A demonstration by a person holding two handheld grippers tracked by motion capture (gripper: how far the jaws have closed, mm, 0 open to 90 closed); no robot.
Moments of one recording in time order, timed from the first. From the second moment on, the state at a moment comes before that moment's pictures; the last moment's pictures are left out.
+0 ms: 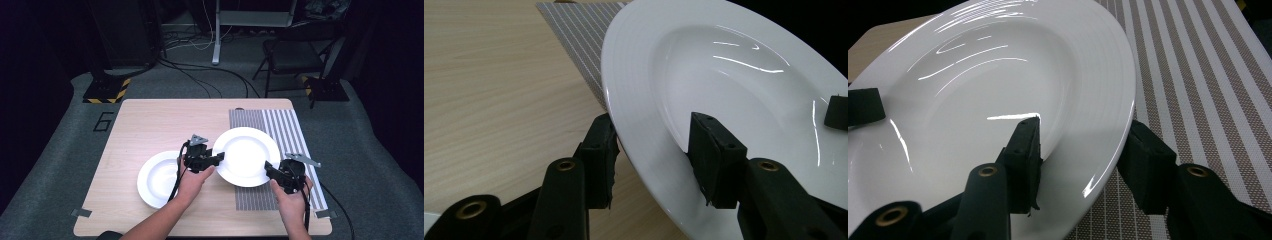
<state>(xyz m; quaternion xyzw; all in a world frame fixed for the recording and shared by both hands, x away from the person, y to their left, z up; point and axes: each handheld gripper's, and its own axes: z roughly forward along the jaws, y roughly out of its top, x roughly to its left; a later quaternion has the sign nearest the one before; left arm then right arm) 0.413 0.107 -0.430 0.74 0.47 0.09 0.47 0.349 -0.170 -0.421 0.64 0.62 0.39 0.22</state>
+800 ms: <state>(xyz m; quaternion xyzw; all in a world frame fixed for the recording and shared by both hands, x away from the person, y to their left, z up) 0.431 0.069 -0.431 0.75 0.45 0.09 0.48 0.348 -0.197 -0.425 0.67 0.60 0.38 0.23</state>
